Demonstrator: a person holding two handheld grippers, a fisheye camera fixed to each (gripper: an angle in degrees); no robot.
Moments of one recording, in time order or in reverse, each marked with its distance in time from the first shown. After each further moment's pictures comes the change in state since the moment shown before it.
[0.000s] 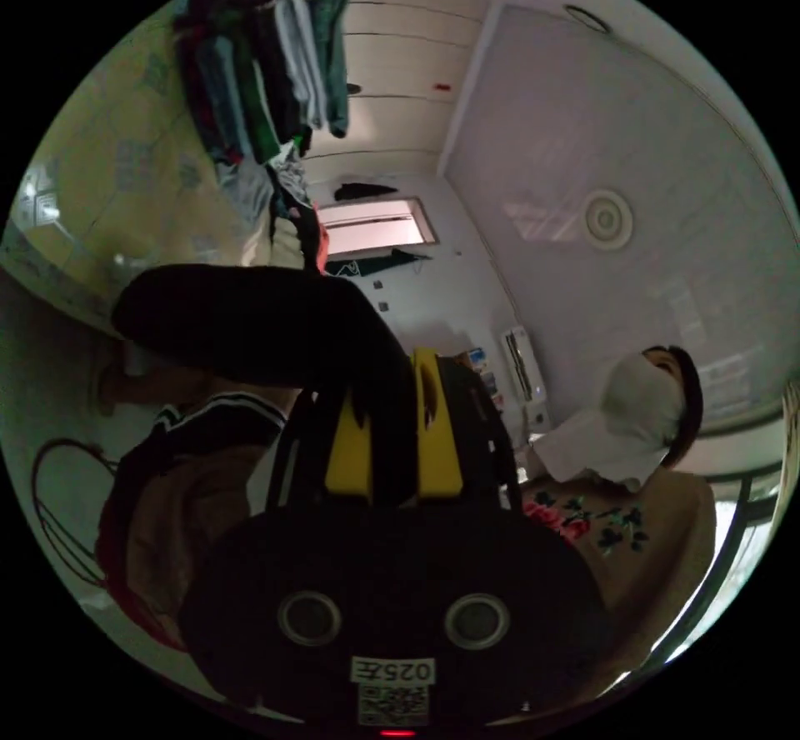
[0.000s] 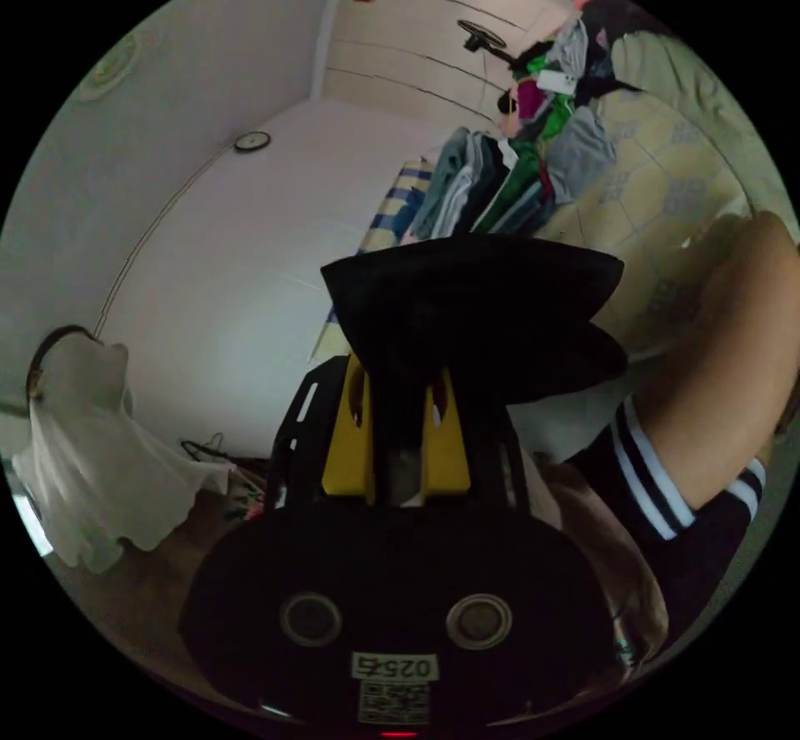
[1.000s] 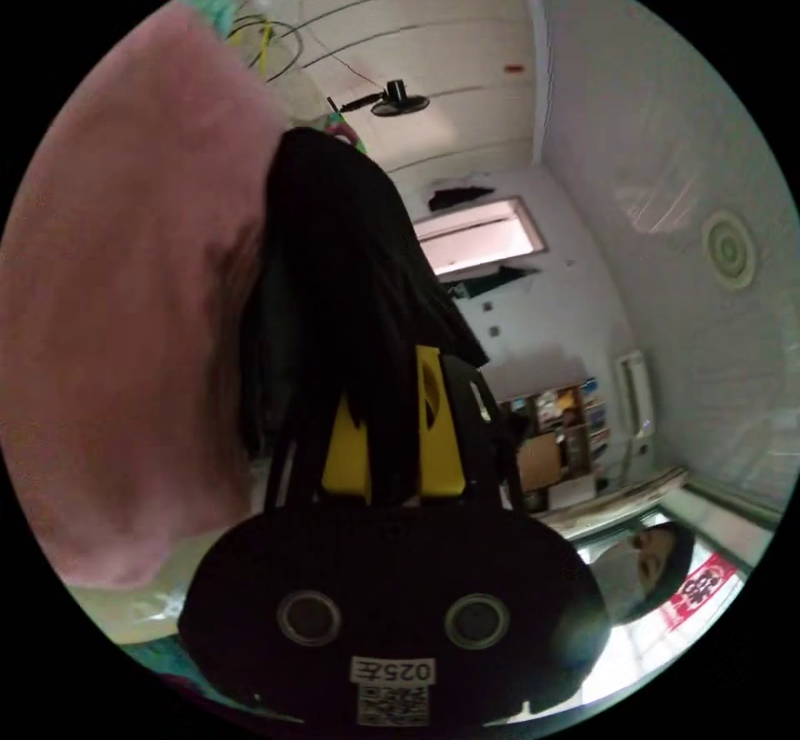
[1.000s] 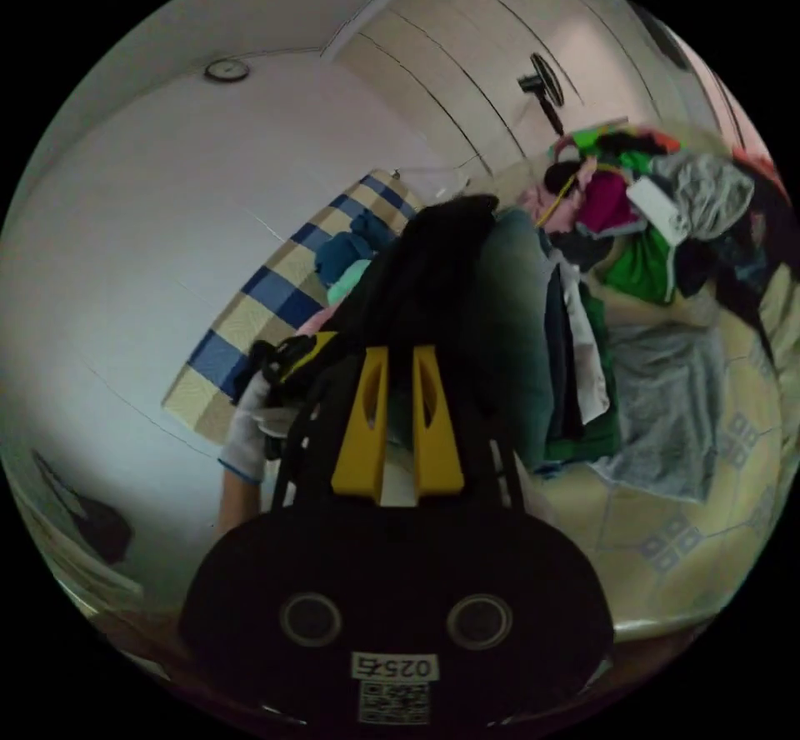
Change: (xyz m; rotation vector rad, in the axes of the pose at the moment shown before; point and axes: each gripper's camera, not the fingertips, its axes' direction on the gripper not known) left arm 0.117 -0.496 0.050 -0.143 -0.484 0.065; right arm -0.163 -0.454 0.299 0.071 0.450 -0.375
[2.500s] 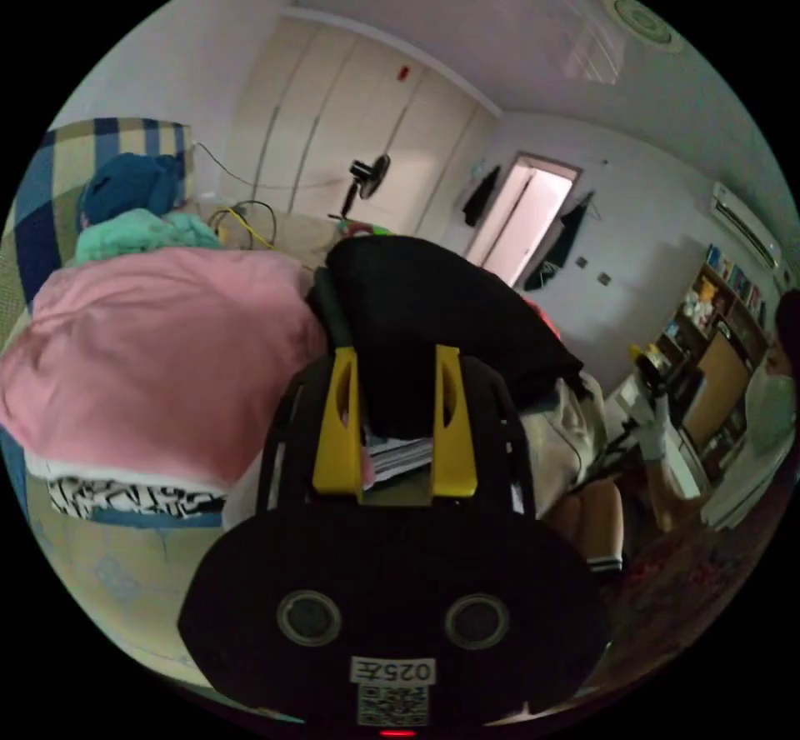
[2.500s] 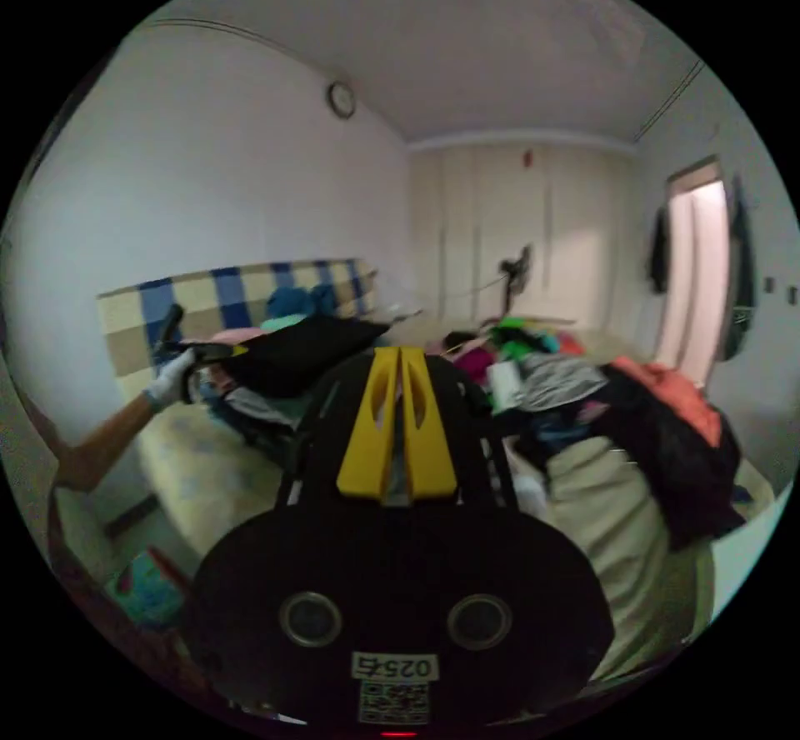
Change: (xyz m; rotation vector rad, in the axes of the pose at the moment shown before) left arm 0.068 0.151 0.036 0.285 -0.526 0.508; right arm -0.044 0.063 -0.267 0.463 0.389 -0.458
